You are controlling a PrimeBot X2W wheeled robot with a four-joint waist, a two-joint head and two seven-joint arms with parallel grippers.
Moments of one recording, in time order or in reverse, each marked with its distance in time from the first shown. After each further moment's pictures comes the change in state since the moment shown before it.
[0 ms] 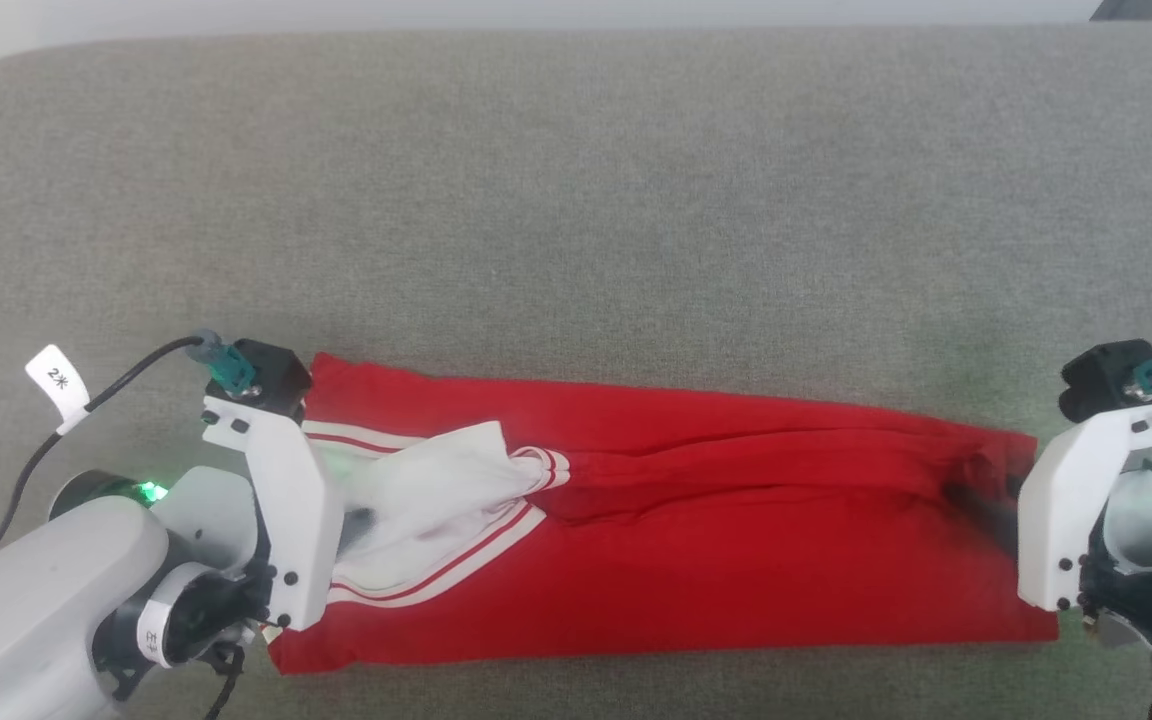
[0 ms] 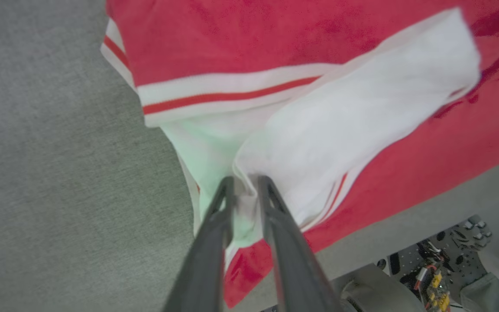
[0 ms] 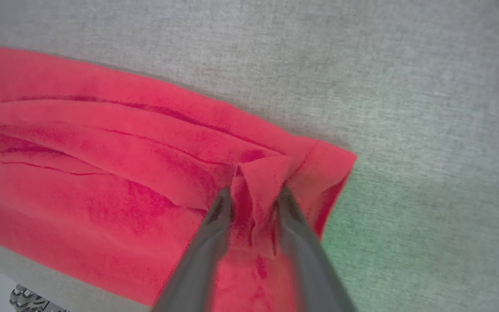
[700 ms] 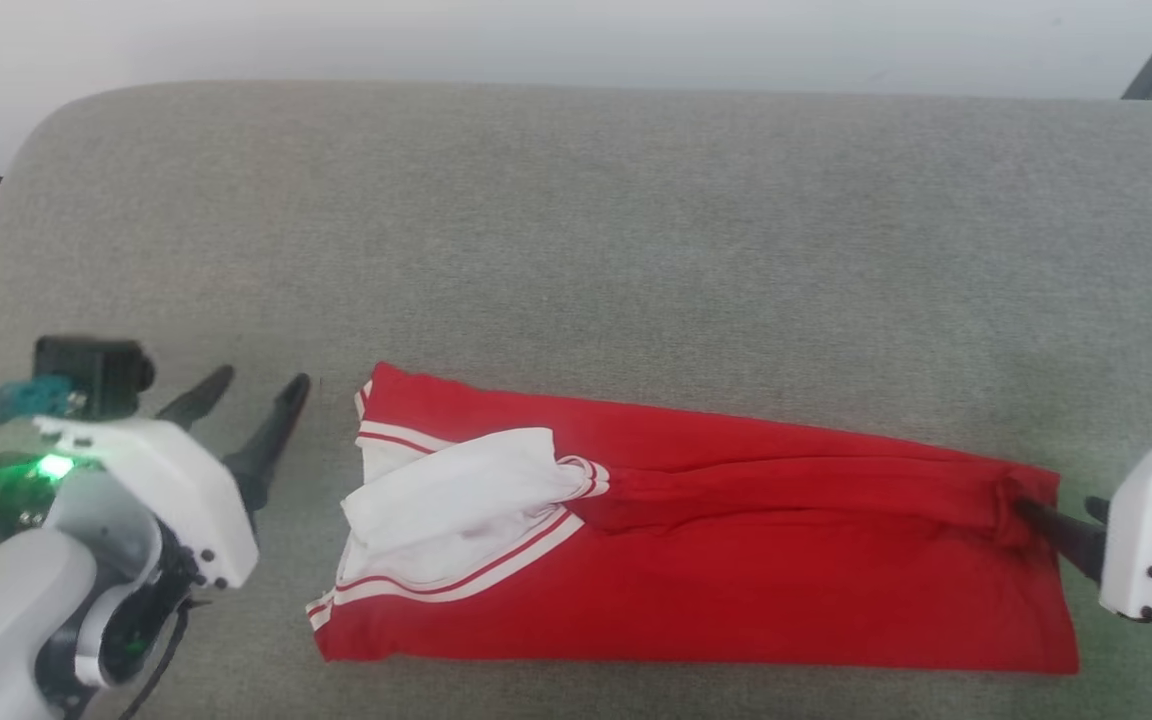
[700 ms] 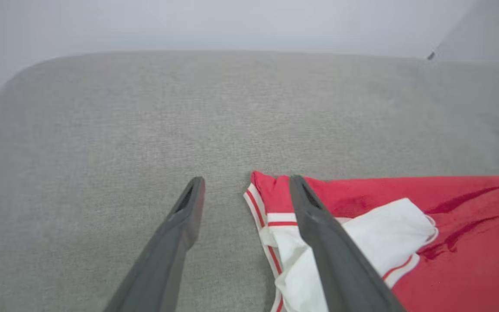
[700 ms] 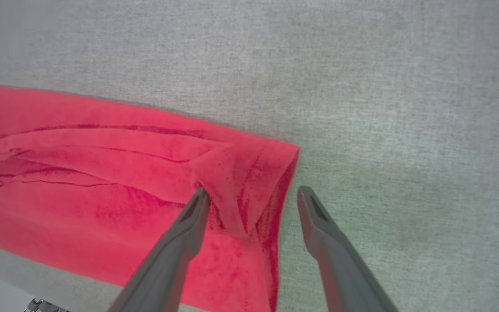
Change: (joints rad) left arm 0.164 0.005 0.193 0.075 0.043 -0.072 -0.581; right arm 0.044 -0.005 -0.143 0.010 0.018 0.000 0.032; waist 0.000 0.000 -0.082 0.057
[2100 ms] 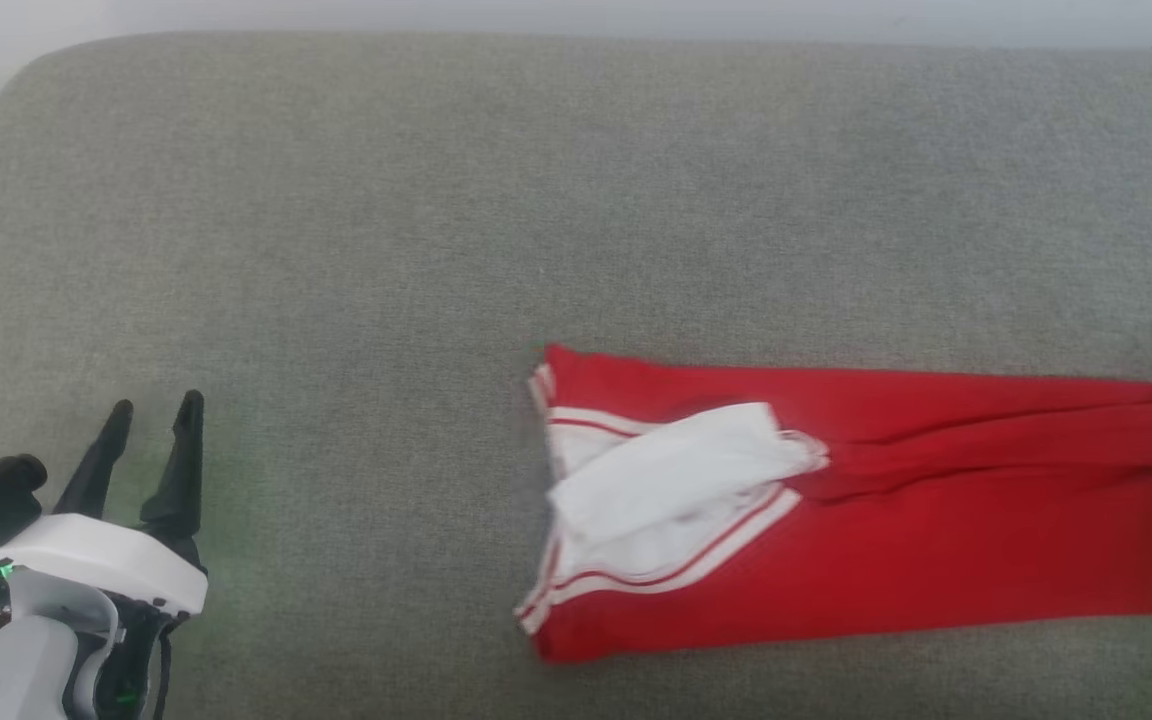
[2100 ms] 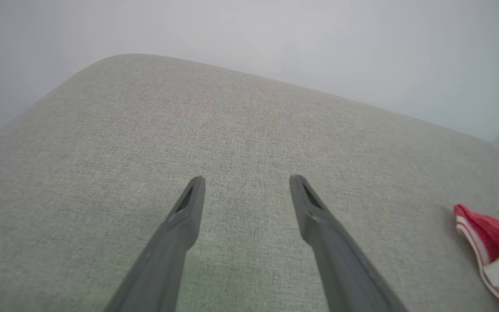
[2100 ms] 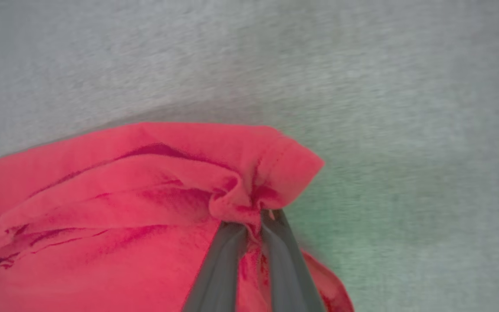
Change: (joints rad) left arm 0.290 -0.399 0.608 0.418 0.370 -0.344 -0.318; right arm -0.191 -0.132 -0.211 0.321 0.045 0.001 0.036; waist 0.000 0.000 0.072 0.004
